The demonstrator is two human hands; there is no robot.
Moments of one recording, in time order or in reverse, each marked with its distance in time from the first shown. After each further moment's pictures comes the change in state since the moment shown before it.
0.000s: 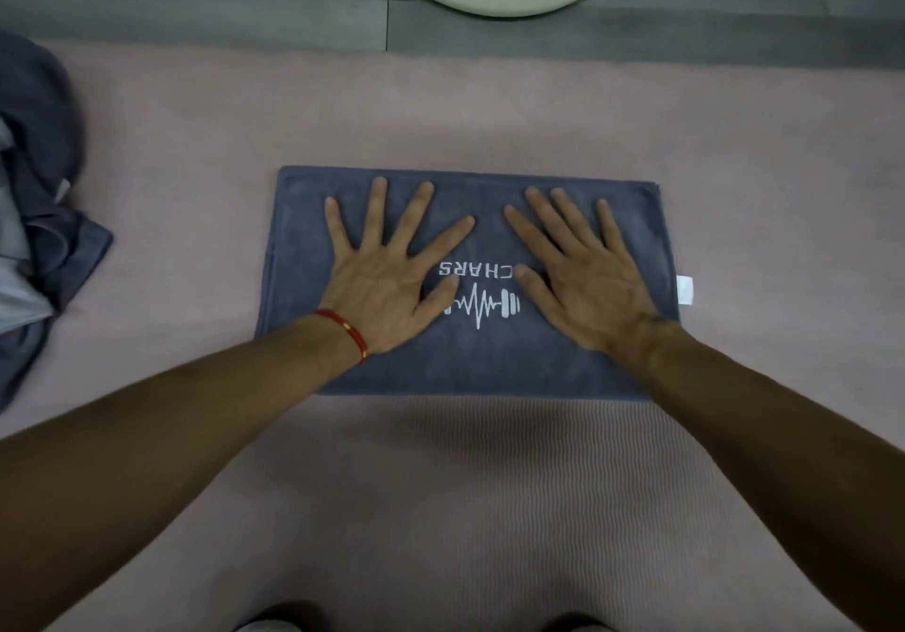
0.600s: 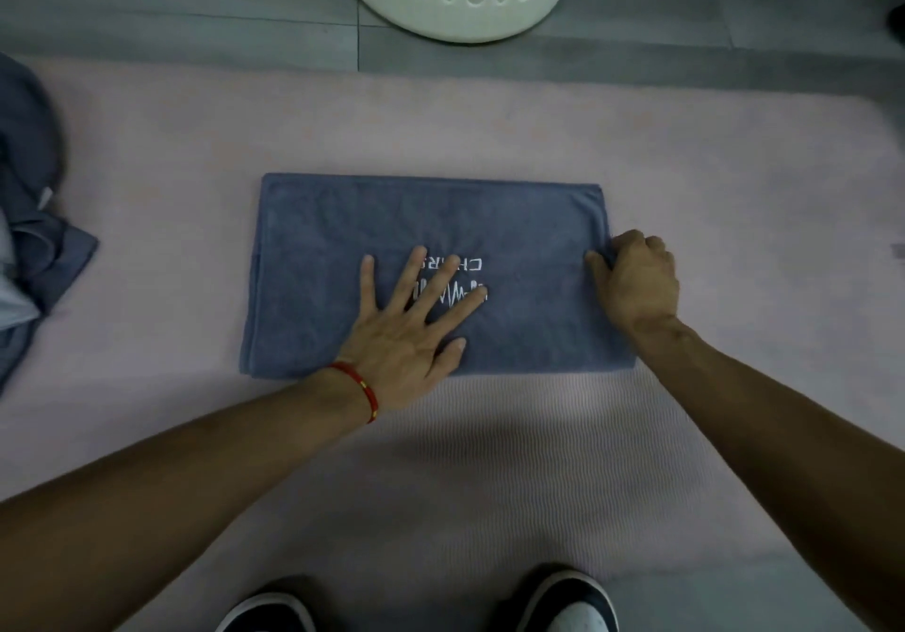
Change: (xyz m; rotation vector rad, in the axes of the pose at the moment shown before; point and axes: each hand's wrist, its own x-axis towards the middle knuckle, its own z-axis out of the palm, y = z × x) left_hand -0.054 0.057 -0.002 0.009 -0.059 0.191; right_hand -0.049 0.027 -0.038 0.311 0.073 0.810
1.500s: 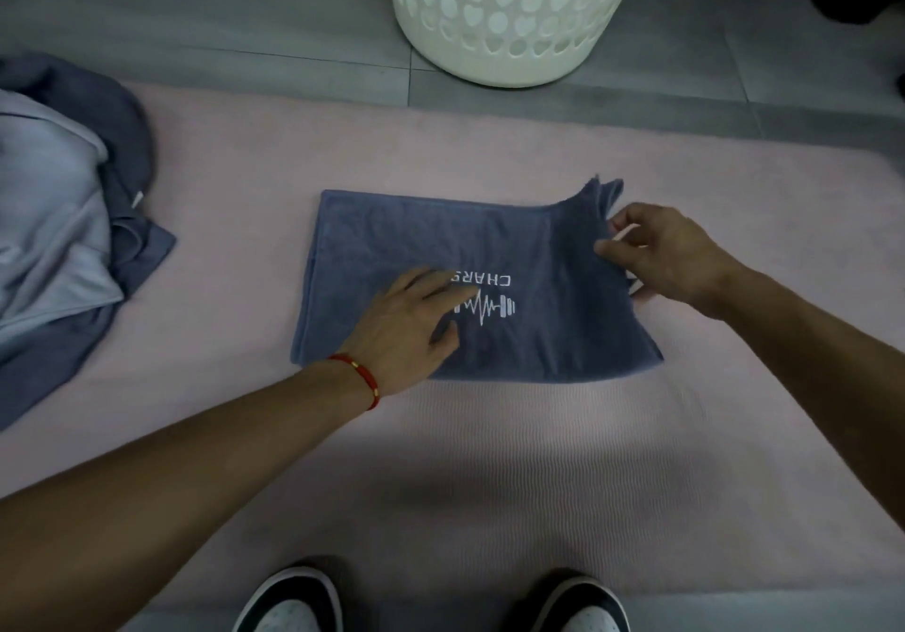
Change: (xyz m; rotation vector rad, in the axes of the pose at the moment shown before) left_hand -0.023 -0.025 -0.045 -0.515 0.147 -0.092; right_hand -0.007 -0.057 -0.095 0.337 -0.412 -0.165
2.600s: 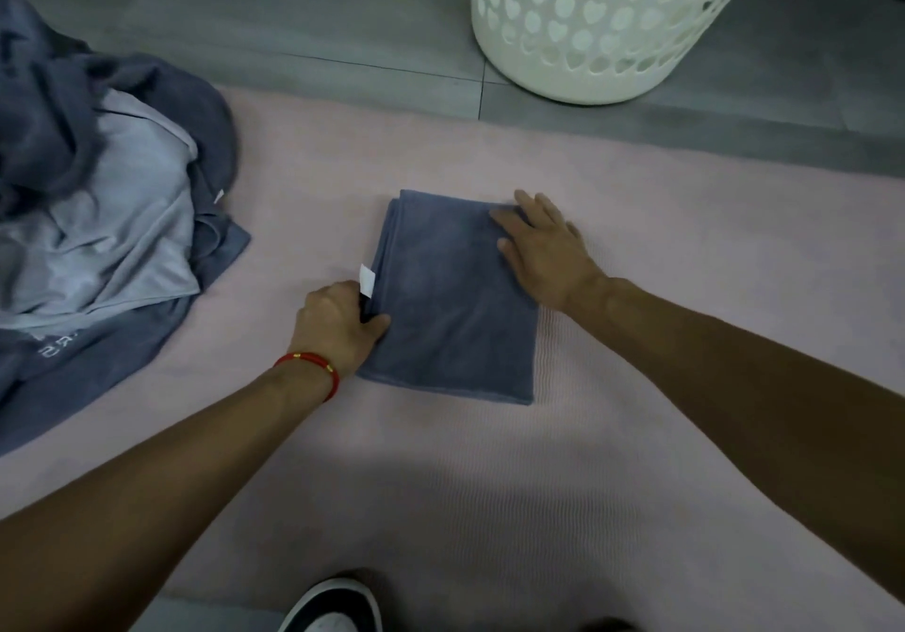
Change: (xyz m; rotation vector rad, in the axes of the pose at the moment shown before) left_hand -0.036 -0.079 -0.052 -0.046 0.096 -0.795; right_hand 0.086 -0.072 0.144 -0.612 -0.061 -0.455
